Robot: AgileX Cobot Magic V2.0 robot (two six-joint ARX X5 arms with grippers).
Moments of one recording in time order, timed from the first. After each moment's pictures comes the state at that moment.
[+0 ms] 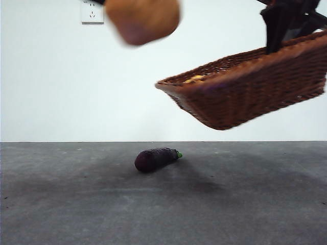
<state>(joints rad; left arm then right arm) -0.86 1.22 1.22 -0.76 0.21 -0.20 0.24 1.65 1.67 -1.28 -0.30 0.06</state>
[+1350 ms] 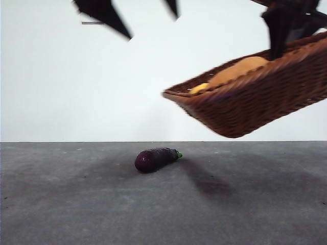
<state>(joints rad) -0.70 1.46 1.43 -0.68 -0.02 -0.16 0.22 1.65 1.67 -1.31 -0.24 0.08</state>
